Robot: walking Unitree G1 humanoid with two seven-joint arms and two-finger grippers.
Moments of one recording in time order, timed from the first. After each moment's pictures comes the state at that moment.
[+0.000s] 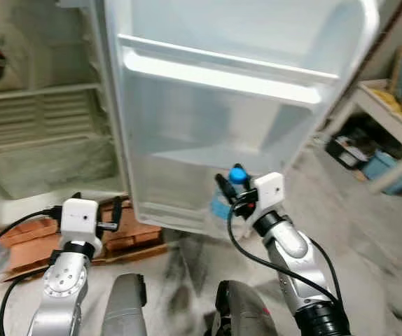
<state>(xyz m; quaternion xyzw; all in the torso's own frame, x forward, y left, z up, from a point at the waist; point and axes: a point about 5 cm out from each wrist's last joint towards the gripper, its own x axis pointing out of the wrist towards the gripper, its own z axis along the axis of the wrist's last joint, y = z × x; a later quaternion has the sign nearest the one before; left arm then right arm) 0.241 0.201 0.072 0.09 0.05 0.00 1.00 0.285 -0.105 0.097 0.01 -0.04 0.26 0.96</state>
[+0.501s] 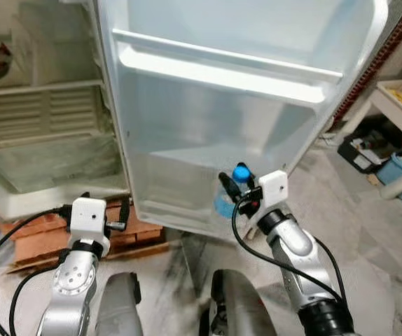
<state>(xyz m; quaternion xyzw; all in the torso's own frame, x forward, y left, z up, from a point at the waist) 0.241 0.193 0.068 0.08 0.06 0.00 0.99 0.287 -0.114 0.092 0.01 -0.03 0.24 0.97</state>
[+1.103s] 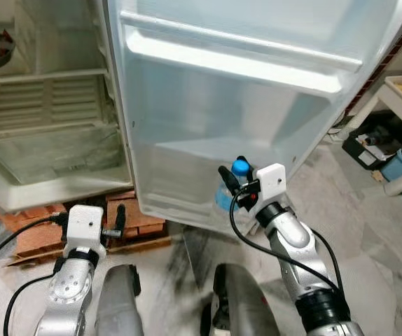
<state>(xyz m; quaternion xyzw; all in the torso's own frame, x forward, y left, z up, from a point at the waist) 0.229 0.204 0.062 0.10 0.08 0.02 0.99 0.300 -0.107 0.099 0.00 -0.04 0.24 0.97</state>
